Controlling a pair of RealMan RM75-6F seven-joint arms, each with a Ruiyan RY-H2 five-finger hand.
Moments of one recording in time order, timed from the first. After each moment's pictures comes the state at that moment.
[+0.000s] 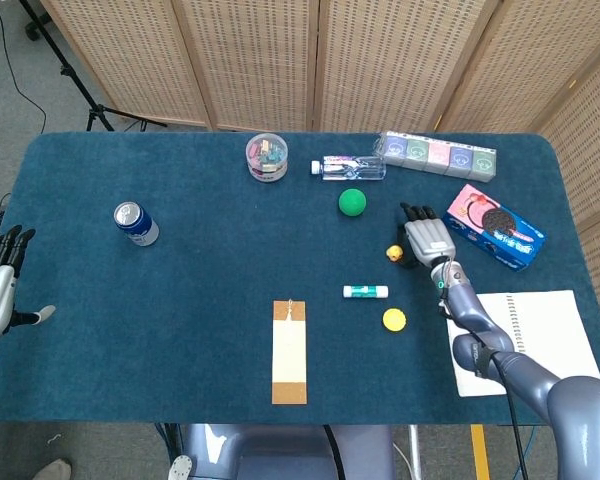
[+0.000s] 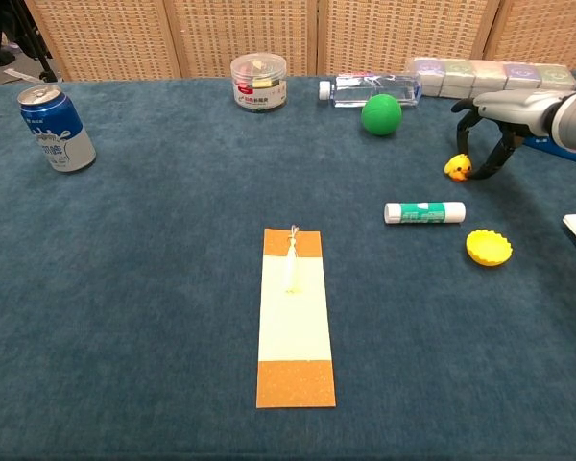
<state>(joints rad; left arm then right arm) -0.29 -0.96 -0.16 -1.90 1.07 1.29 0.25 0.85 -1.66 0.22 -0.81 -1.11 0.60 -0.04</state>
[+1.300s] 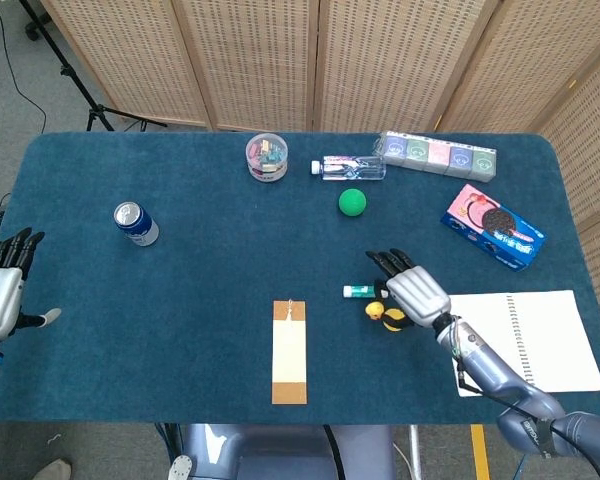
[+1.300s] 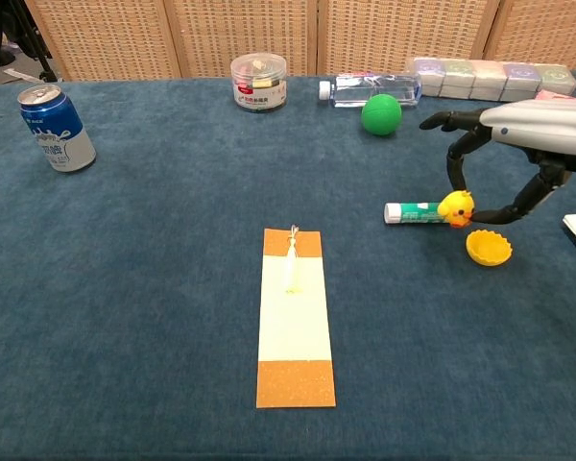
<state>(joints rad) -0.30 -0.95 -0.15 -1.91 1.09 1.28 0.24 0.66 -1.32 0.07 -1.49 -1.45 0.92 -0.03</state>
